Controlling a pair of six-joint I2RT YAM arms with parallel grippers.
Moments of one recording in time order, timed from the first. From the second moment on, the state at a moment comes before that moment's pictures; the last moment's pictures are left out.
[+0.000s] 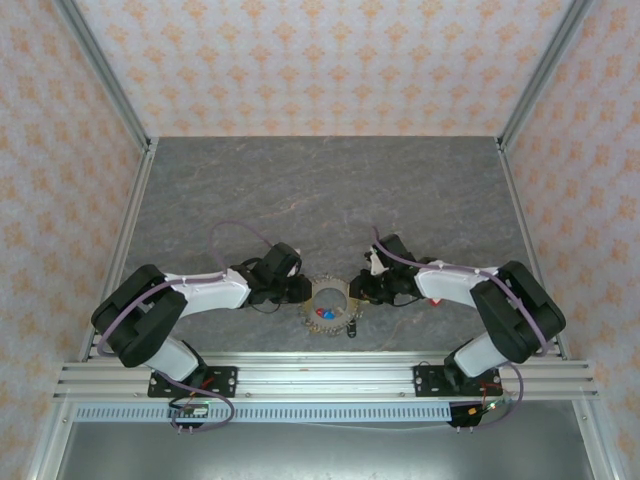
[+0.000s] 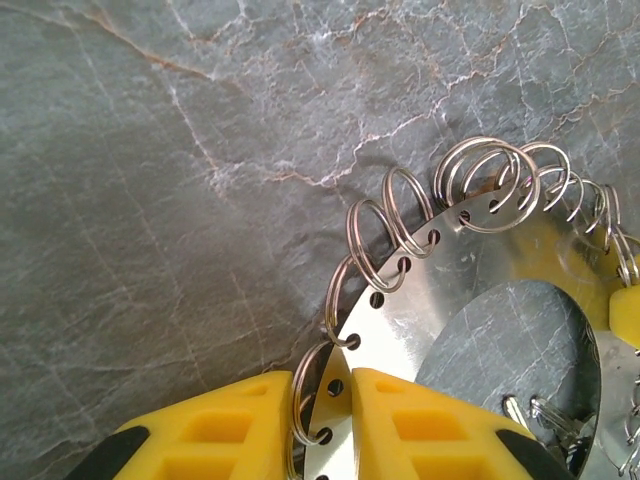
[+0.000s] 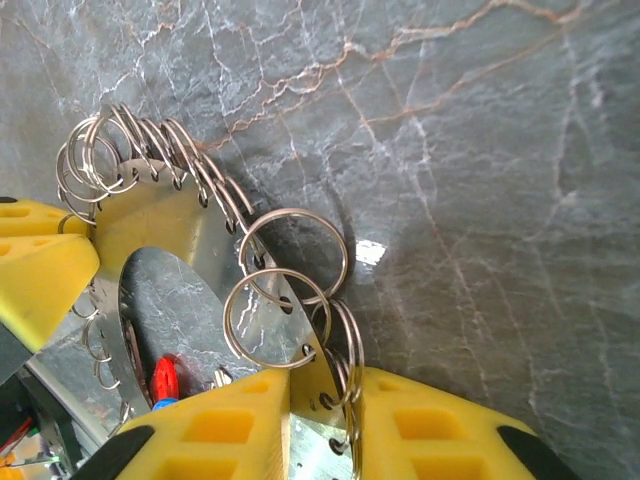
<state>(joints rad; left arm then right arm) -0.69 1.52 0.62 -0.10 0.17 -0.75 0.57 1.50 0.59 -0.16 -0.50 0.74</state>
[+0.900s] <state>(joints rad) -0.63 1.37 0.61 -0.07 0.16 -0.82 0.48 1.29 0.43 0.16 -0.57 0.89</state>
